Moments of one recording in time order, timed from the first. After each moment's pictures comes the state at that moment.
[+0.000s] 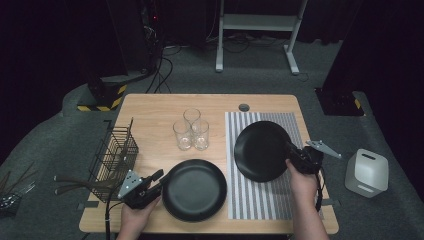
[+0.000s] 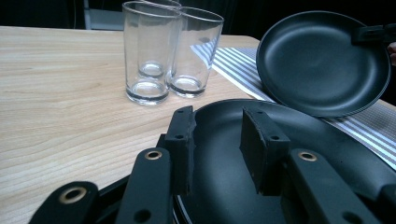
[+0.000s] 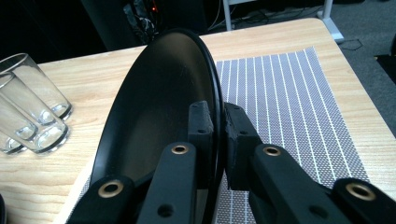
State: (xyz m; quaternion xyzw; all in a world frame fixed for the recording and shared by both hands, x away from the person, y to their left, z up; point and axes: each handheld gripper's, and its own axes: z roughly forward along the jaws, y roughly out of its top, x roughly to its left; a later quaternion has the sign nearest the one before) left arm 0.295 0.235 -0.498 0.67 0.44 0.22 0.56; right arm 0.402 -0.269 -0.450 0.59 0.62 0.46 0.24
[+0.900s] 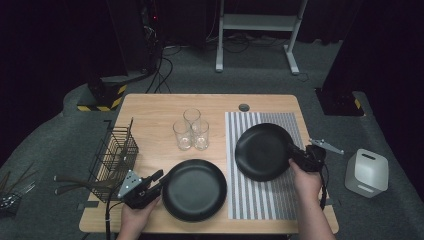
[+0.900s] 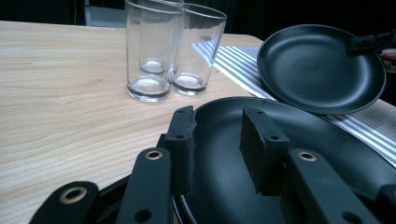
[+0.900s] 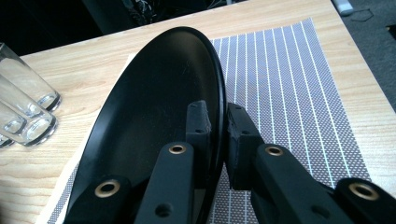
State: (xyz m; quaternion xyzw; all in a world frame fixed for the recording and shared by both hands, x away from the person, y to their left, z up) left arm 0.296 0.236 -0.501 0.67 0.44 0.22 0.56; right arm 0.417 -0.286 -0.462 0.61 0.62 0.45 0.20
